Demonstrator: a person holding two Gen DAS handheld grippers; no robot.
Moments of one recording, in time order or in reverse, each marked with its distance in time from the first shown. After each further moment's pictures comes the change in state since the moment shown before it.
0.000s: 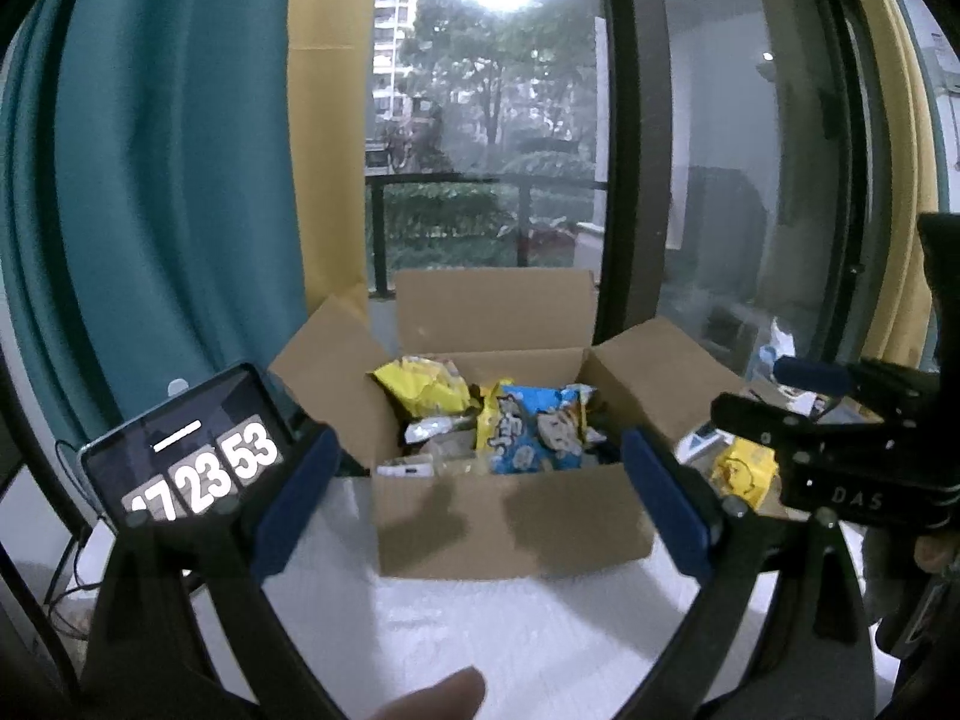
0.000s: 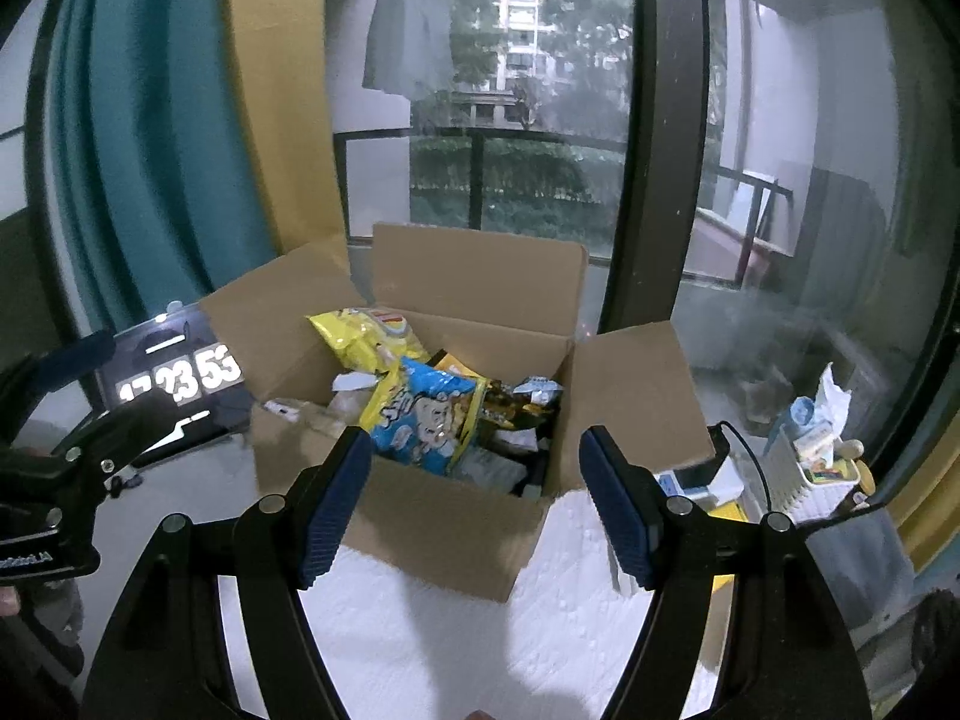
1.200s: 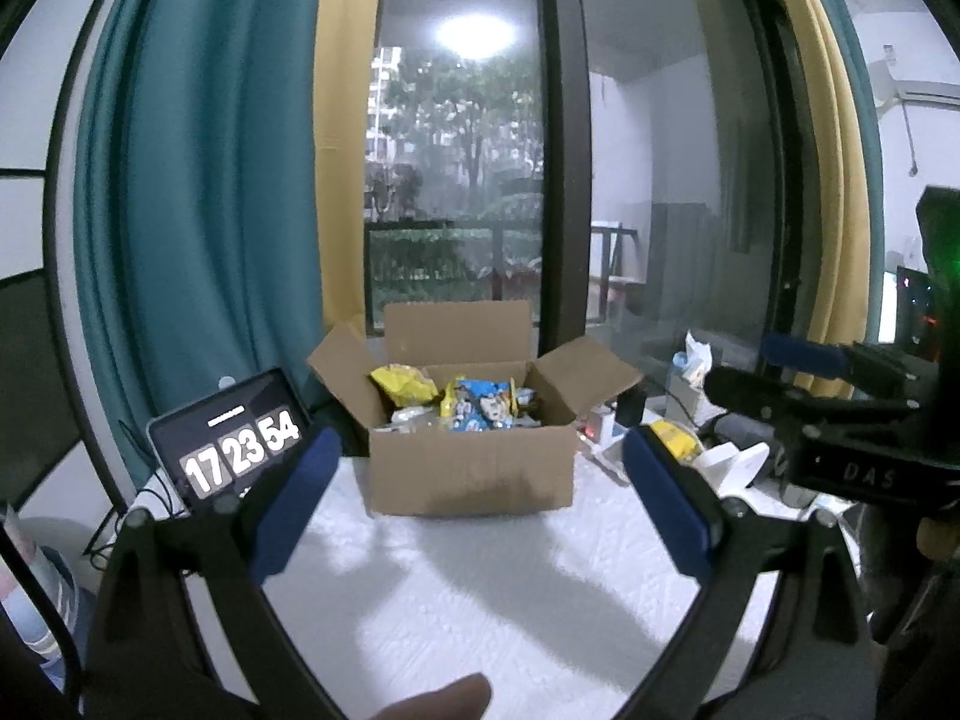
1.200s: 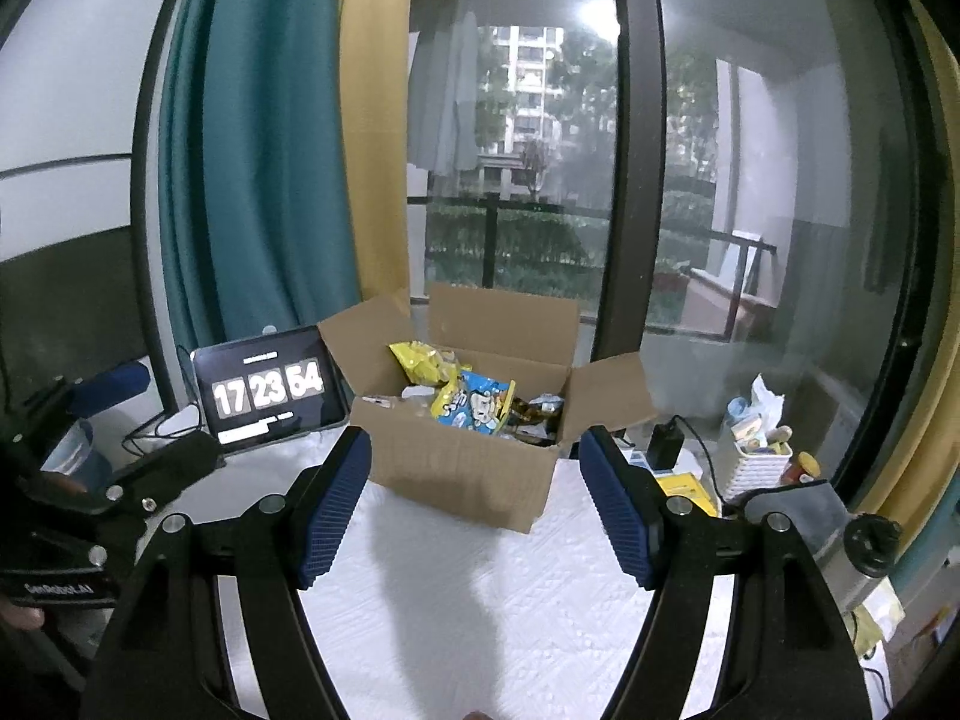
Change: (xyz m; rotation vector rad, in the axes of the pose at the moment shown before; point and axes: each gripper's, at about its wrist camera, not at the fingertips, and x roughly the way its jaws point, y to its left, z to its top) left arm -0.164 -0.026 -0.037 0.016 -0.114 -0.046; right arm -0.182 0.038 -0.053 -0.016 -0.173 0.003
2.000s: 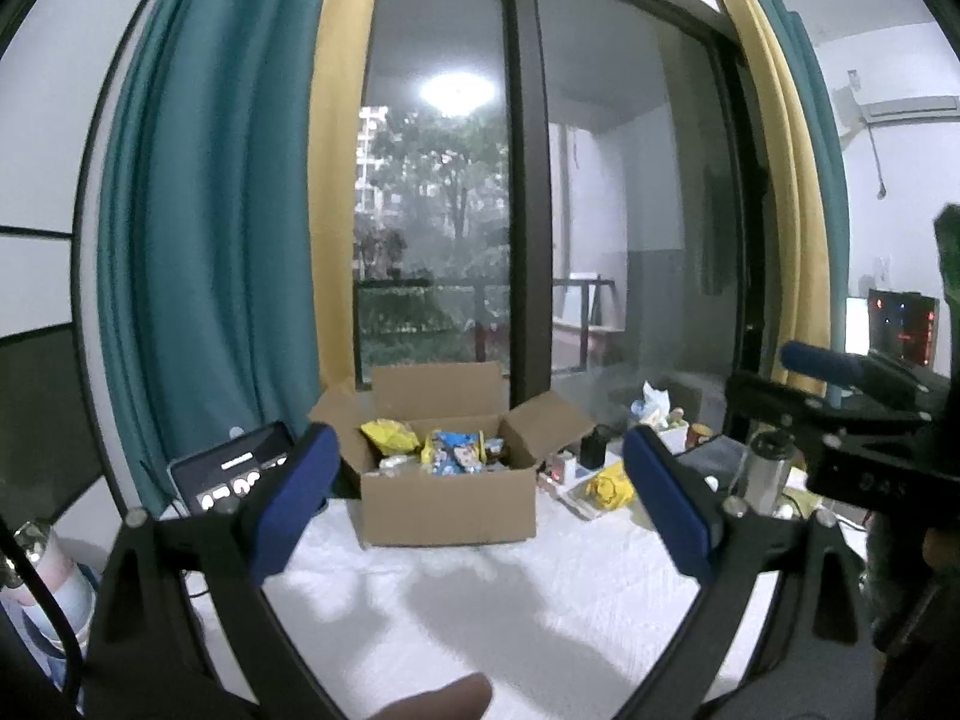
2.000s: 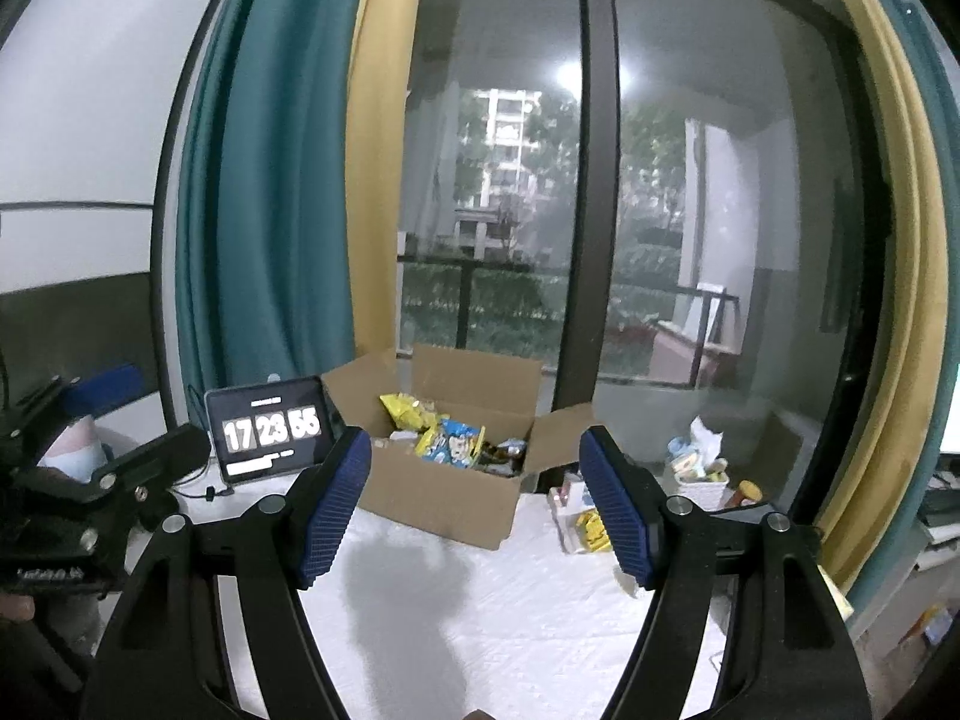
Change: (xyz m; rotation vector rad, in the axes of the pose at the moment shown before) left arm -0.088 -0.023 0.015 0.021 -0.137 -0.034; right arm -0.115 0.009 -0.002 -0.010 -0.148 -0.081
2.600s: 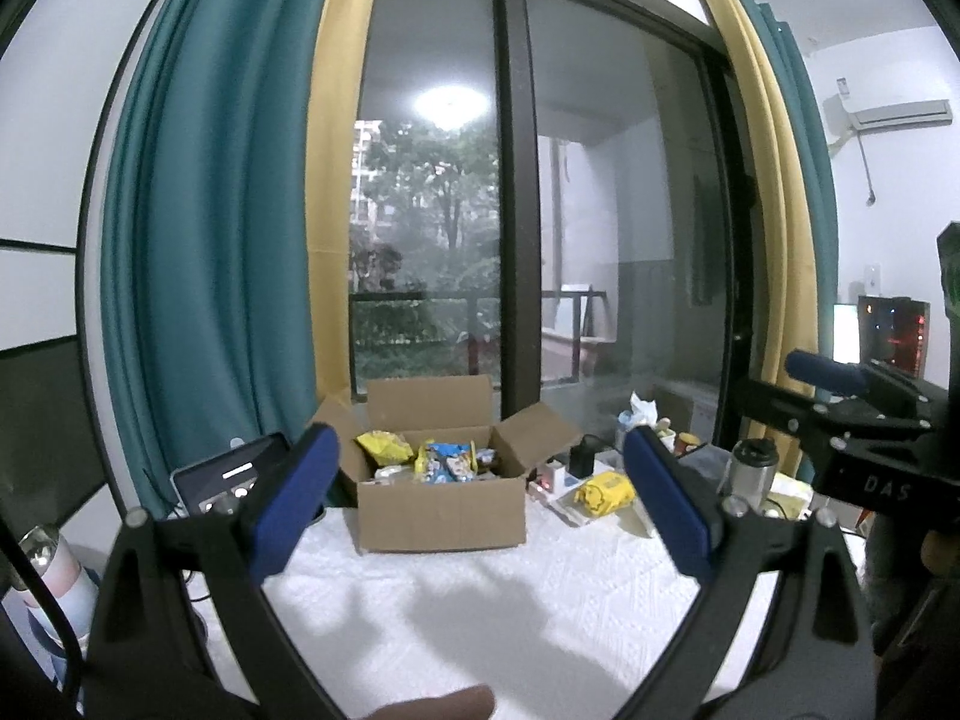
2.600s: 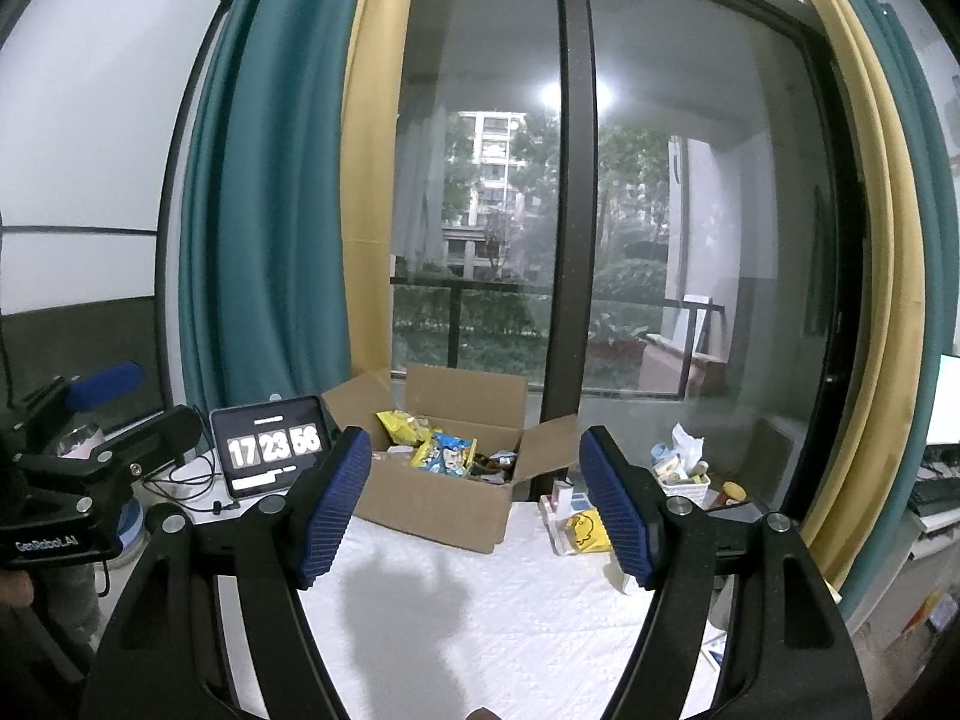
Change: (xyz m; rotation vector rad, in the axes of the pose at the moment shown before) left arm -0.012 -0.003 0.002 0.007 -0.023 -0.019; right arm -0.026 -0.005 -0.002 0.027 -0.036 -0.016
